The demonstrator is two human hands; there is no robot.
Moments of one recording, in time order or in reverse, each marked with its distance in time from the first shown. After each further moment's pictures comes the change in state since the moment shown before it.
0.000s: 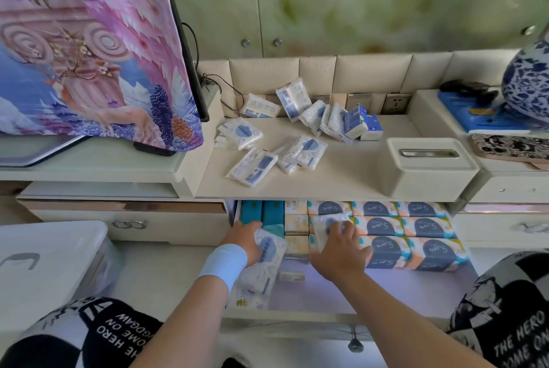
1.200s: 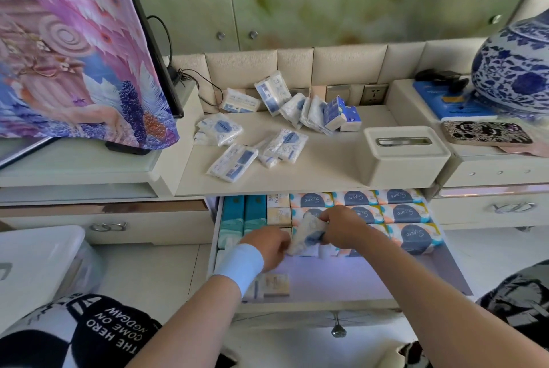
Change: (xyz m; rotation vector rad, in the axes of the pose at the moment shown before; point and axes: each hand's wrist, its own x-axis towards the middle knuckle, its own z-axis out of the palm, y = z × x) left_hand -0.025 0.072 0.019 0.289 -0.067 0.423; right_hand 0.022 0.033 -0.085 0.015 -0.327 -0.237
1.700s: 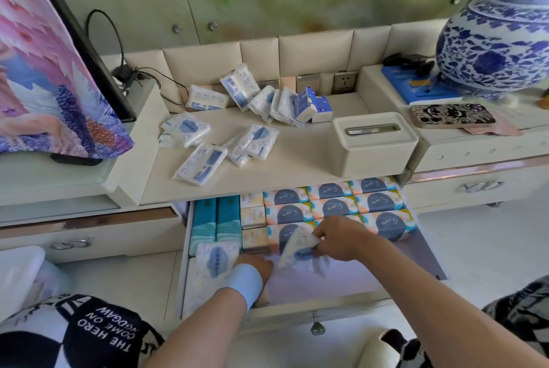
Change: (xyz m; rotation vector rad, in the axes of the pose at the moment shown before) left_hand 0.044 0.030 0.062 0.362 -0.416 -0.073; right_hand -0.026 0.049 0.003 -0.021 -0.093 -0.058
